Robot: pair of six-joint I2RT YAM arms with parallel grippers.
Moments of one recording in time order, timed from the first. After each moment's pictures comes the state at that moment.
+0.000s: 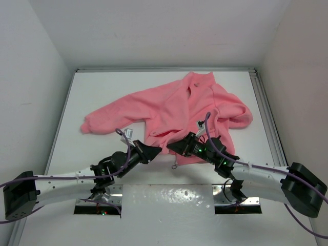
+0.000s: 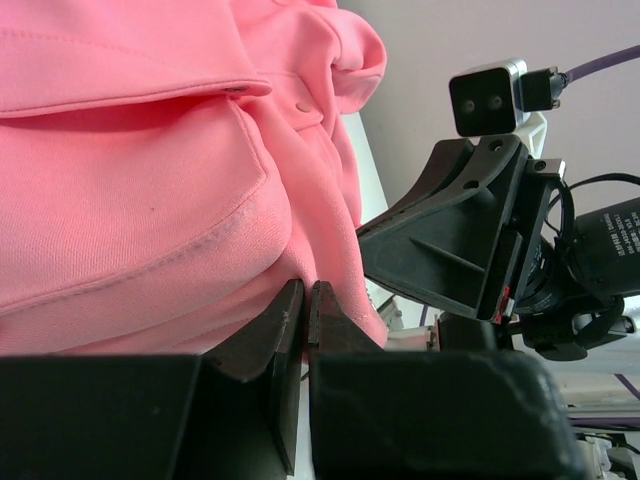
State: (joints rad) left arm -1.10 0.77 0.16 0.49 -0.36 -1.03; right arm 0.89 1.04 0.21 0.69 -0.07 1.09
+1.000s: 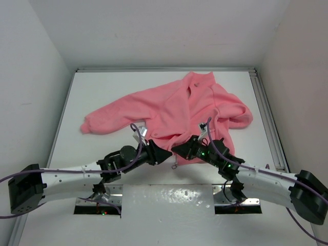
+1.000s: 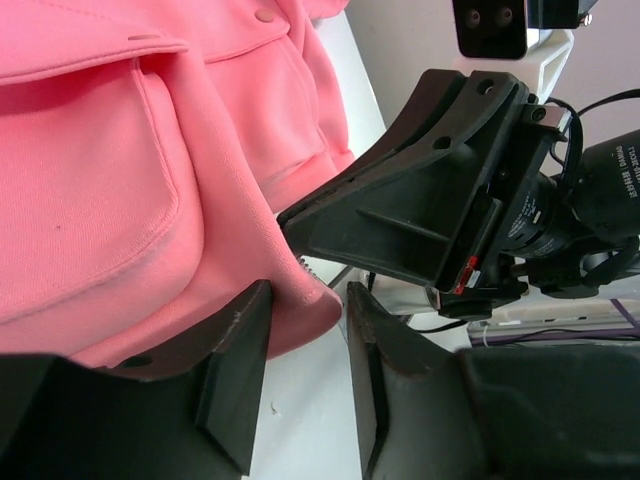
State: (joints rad) left arm -1.10 0.92 0.29 0.41 -0.17 -0.98; right arm 0.89 0.92 0.18 0.56 -0.05 0.93
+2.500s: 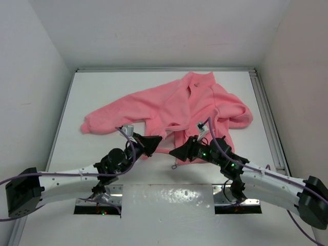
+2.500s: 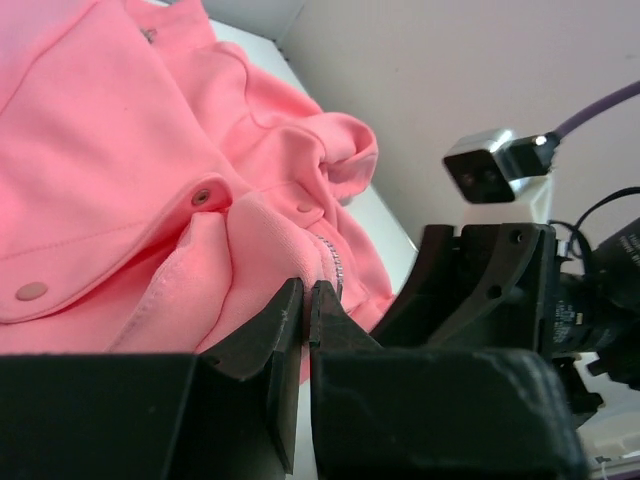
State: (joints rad) left arm -1.08 0.86 0.21 0.72 -0.42 -0.64; right arm 0.89 0.82 0.25 0.35 -0.16 0.86
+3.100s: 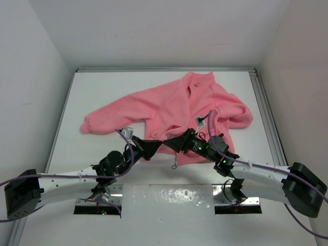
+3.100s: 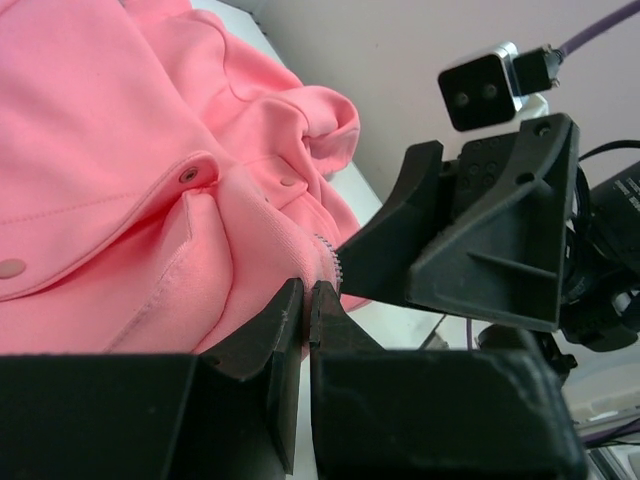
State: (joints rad) left arm -1.08 0.82 0.16 0.74 -0.35 -0.68; right arm 0.89 1.03 0.26 0.78 -0.11 0.98
